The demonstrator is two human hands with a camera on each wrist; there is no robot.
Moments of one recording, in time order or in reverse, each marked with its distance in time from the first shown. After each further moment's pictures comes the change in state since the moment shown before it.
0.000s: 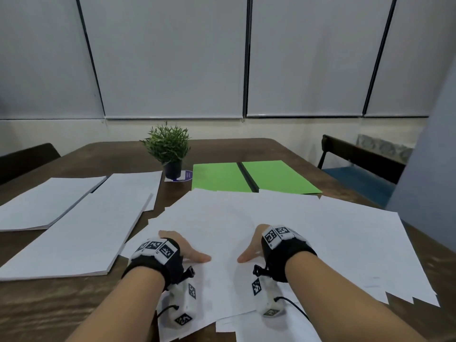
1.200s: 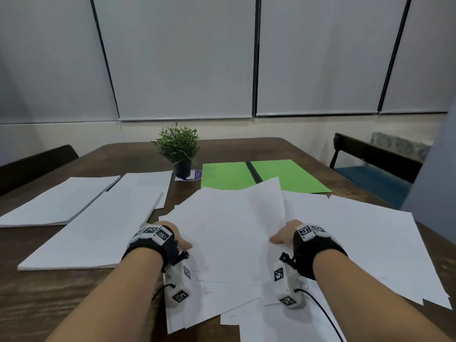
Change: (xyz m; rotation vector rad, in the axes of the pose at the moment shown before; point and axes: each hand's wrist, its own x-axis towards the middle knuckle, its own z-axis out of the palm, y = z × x) left_hand 0.014 -0.021 -0.030 0.105 -0.013 -0.001; right_hand 0.032 0.045 -0.005 0.274 0.062 0.203
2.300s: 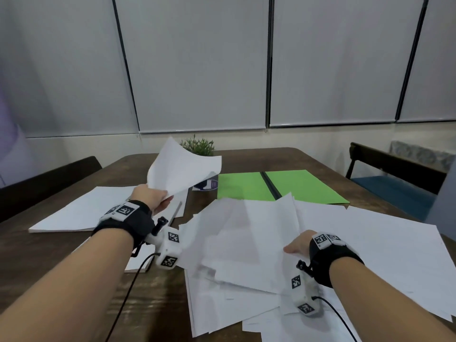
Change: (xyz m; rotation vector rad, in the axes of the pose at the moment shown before) left_hand -0.009 -0.051 -0.091 -1.469 0.363 0.075; right_hand -0.015 -0.008 -0.004 -0.121 -0.042 -0.031
